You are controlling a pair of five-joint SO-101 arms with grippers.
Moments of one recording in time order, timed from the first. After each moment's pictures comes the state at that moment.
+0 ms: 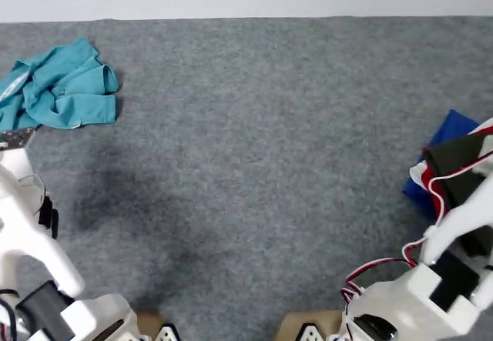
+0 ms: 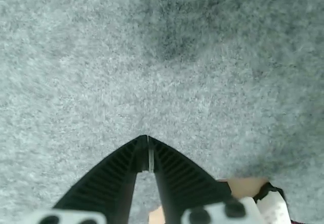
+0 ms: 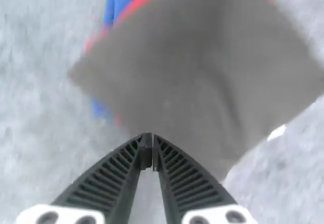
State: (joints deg) left arm -45.8 -8.2 20.9 95.6 -26.4; right arm 39.9 5.2 -20.0 94.7 16.4
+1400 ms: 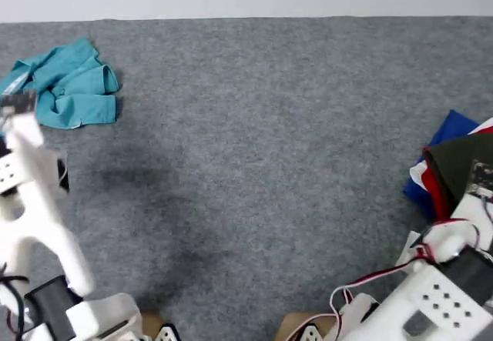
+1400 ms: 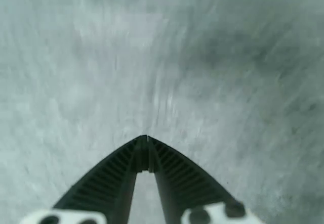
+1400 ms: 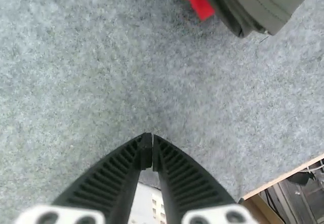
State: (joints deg) left arm -33.9 -8.2 14.5 85.1 -11.4; right arm 41.3 -58.1 37.5 100.3 16.4
